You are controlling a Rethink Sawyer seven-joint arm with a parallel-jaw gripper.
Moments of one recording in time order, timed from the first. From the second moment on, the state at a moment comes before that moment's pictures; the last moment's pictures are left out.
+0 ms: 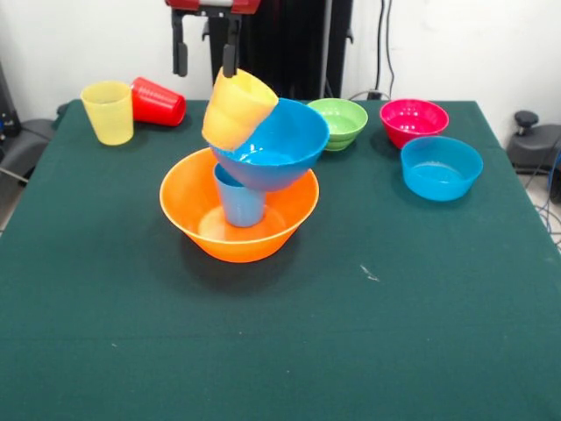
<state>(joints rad) -0.74 -1.05 0.44 2.05 -0.50 0.32 1.48</state>
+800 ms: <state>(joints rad) -0.72 -1.11 0.44 2.05 -0.50 0.32 1.48</state>
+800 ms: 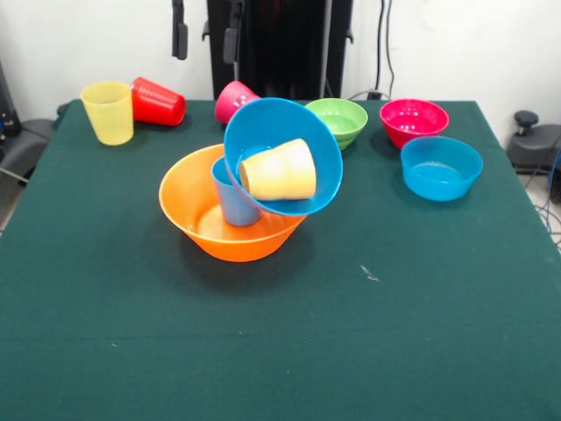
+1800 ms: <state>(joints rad) -0.89 -1.25 0.62 2.08 -0.28 0.43 1.48</state>
